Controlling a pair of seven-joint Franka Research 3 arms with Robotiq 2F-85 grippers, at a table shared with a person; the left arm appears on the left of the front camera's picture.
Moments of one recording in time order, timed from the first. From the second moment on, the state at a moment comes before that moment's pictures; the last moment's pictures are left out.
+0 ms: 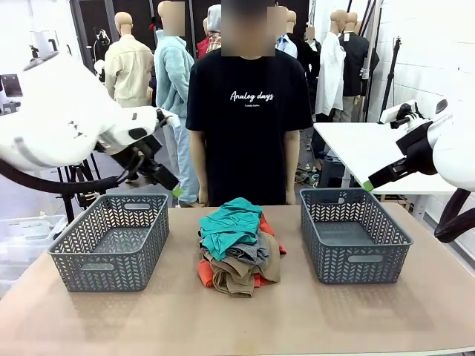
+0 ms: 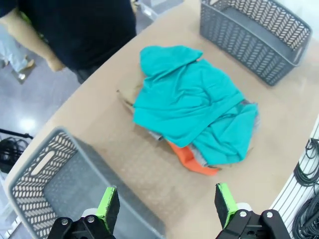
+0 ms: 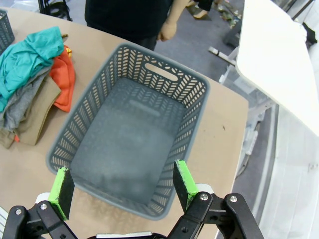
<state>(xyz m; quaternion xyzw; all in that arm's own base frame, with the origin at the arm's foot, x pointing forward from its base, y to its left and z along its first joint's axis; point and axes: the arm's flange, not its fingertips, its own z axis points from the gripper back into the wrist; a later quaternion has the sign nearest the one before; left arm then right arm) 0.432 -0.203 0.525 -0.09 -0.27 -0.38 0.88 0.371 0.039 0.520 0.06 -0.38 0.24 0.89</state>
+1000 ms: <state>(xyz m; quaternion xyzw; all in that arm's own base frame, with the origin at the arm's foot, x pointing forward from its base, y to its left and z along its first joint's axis) 0.431 -0.207 0.531 -0.10 -0.25 -0.34 0.90 0.370 0.039 0.520 0.06 -0.38 0.24 0.89</state>
